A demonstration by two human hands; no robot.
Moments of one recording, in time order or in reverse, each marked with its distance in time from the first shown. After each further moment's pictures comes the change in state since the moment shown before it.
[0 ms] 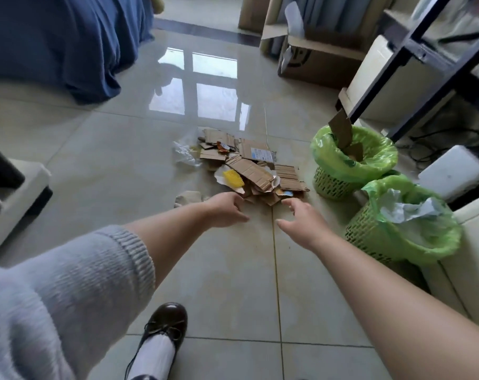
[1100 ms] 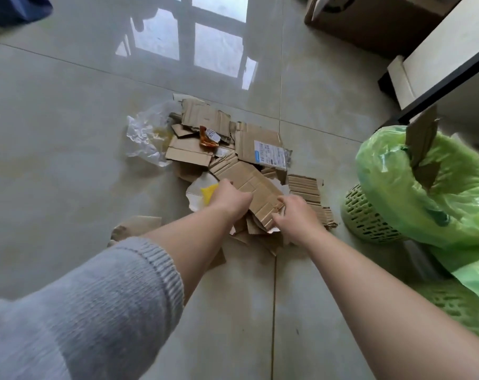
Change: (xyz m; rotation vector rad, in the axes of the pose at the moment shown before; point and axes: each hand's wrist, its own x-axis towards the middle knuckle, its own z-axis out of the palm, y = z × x) left_hand 0.300 -0.030 0.017 -0.636 0.201 -0.369; right_hand 0.302 0.043 0.072 -0.169 -0.144 0.088
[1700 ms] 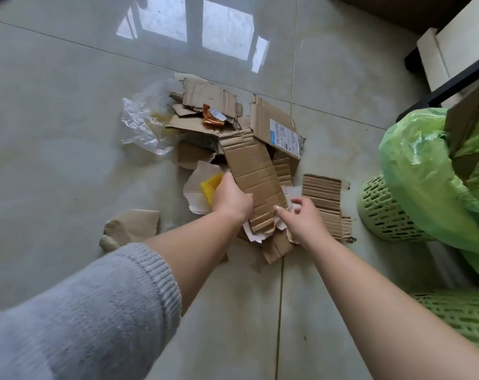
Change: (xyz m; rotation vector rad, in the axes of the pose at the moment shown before) left_hand 0.028 -0.024 0.020 0.061 0.146 0.080; right_hand 0.029 0.025 0.039 0.514 0.014 0.231
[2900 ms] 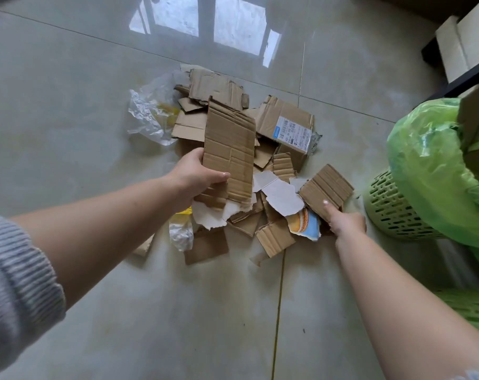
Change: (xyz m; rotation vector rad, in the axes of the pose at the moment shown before) left_hand 0.014 -0.011 -0.070 -0.297 -0.192 0.009; right_hand 0.036 0.052 -0.032 0.348 0.338 0.406
